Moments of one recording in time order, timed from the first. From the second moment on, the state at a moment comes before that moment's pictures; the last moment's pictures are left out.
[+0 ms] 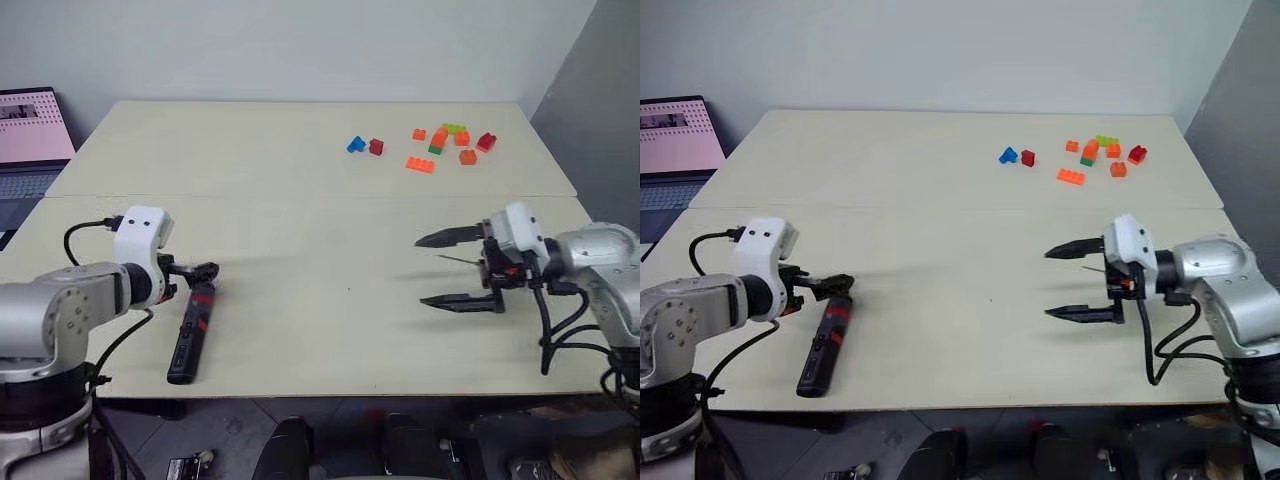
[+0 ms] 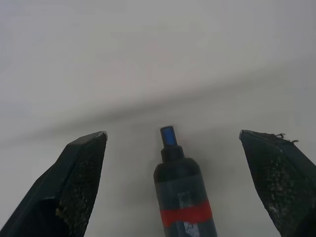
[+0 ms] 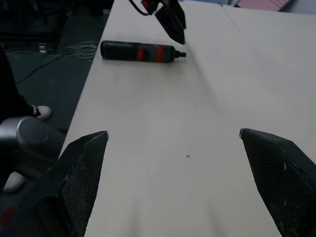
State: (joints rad) left arm -0.43 0.76 0.30 -0.35 -0.50 1.53 -0.31; right arm -0.50 -0.81 0.07 -0.19 0.52 0.32 1.36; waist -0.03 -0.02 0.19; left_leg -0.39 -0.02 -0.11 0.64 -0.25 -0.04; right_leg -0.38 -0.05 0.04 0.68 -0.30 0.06
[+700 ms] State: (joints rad) left arm -0.49 0.67 0.27 -0.17 -0.62 1.61 -0.06; right arm -0.63 -0.73 0.13 -0.15 0.53 0.36 1.44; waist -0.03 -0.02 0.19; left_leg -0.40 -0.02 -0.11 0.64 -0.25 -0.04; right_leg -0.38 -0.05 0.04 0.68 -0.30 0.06
